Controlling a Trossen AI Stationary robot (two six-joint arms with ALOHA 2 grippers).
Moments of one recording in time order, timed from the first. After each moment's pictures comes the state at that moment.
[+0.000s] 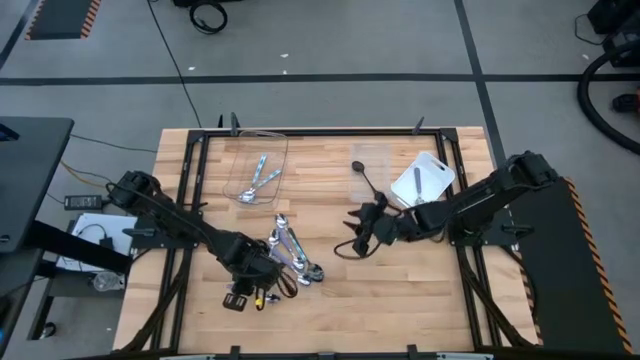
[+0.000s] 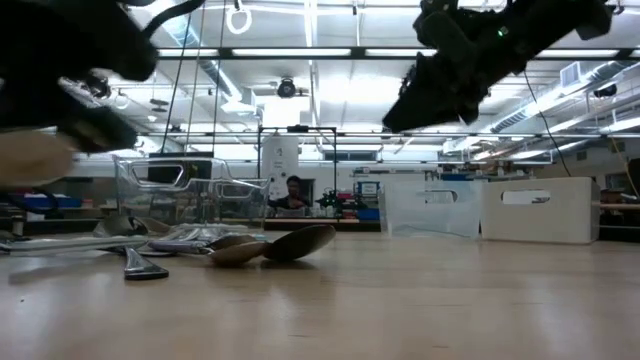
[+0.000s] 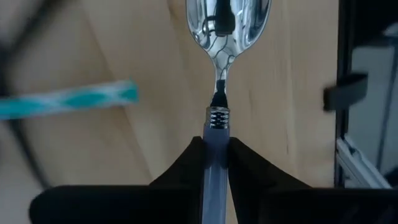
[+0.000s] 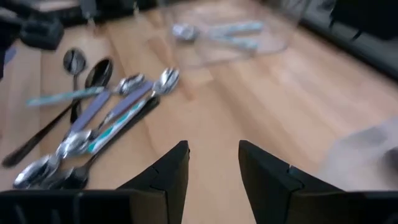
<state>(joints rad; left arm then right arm) -0.47 1.62 0.98 -0.71 0.34 -0.25 0.27 1.42 0.72 0.07 0.62 0.44</state>
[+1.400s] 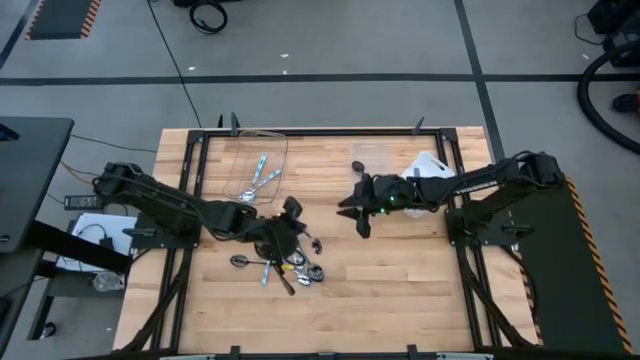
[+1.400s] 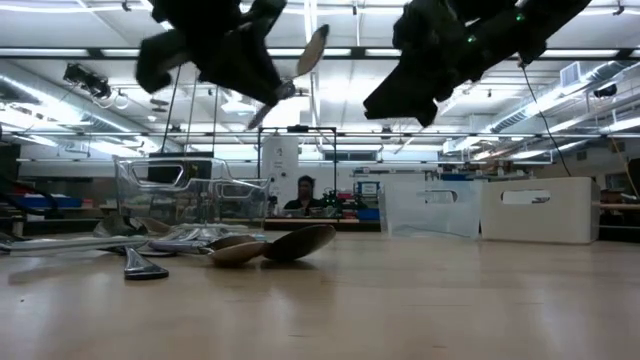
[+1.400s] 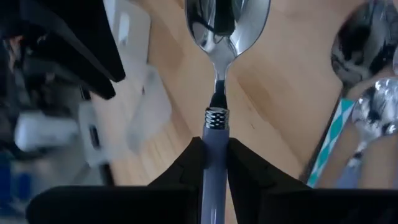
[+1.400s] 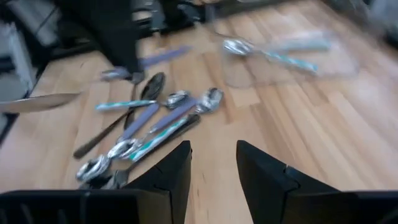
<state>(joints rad) -0.27 1.47 1.00 -0.30 -0.45 0.72 0.01 1.36 0.72 0.16 0.05 0.21</state>
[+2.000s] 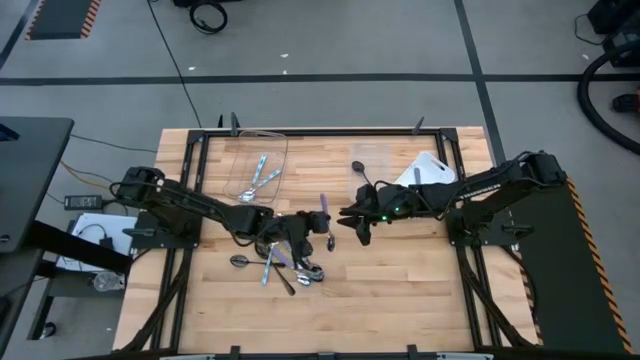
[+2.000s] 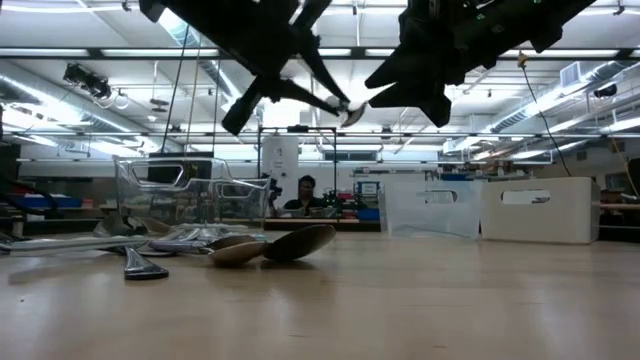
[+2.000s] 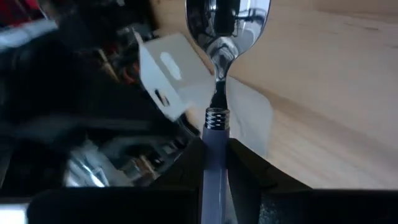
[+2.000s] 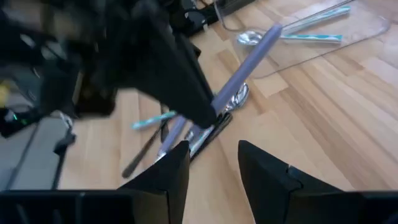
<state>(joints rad) -0.23 1.65 1.00 0.10 -0.57 1.68 0.08 1.34 0.72 0.17 0.11 0.52</state>
